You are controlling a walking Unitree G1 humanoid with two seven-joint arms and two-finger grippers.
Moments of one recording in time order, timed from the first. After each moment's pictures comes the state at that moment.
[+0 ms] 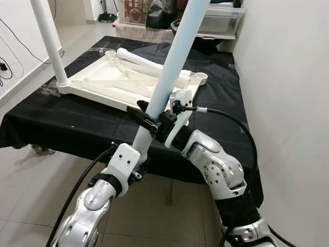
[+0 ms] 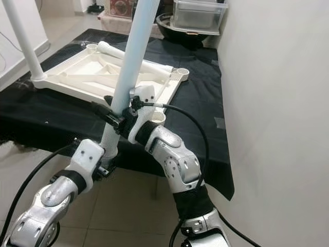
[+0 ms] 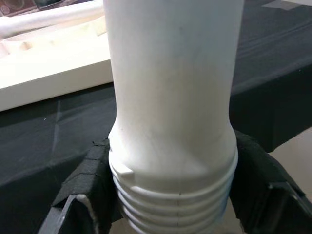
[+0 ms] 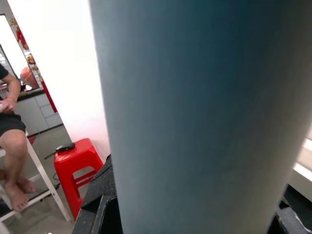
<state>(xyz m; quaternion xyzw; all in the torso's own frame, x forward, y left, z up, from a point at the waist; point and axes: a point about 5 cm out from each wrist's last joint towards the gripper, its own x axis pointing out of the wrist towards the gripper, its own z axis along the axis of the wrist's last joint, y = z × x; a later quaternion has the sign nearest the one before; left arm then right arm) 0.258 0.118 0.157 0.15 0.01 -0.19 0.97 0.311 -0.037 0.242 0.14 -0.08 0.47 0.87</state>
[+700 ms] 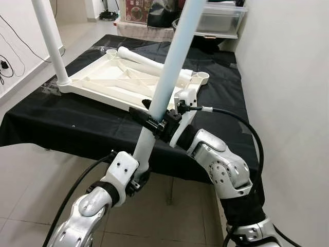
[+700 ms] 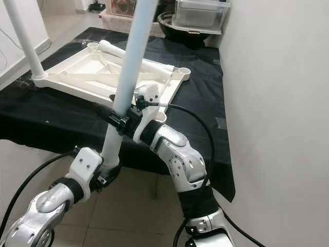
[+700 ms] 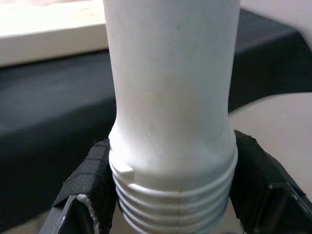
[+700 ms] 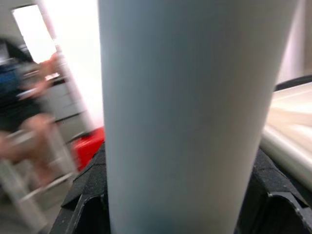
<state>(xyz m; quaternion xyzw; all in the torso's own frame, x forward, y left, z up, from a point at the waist) 0.240 0.124 0.140 0.09 0.06 -0.31 0.94 0.311 -0.053 0.238 0.12 -0.06 0.52 0.84</state>
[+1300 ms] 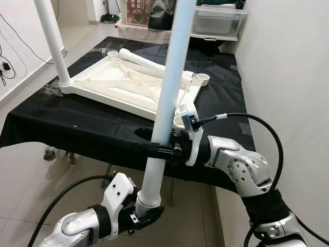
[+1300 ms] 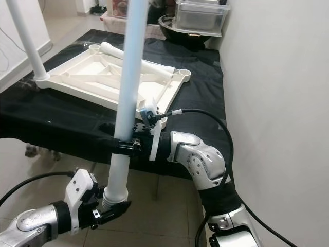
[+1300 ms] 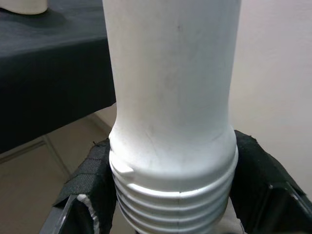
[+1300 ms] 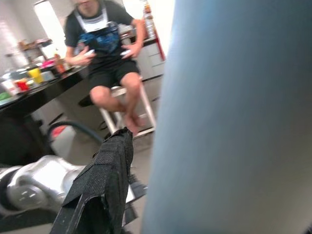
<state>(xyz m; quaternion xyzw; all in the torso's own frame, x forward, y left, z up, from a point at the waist) 0.202 0.123 0.132 0.01 0.13 -0.45 0.88 0.289 -0.066 0.230 0.11 0.02 0.69 0.72</state>
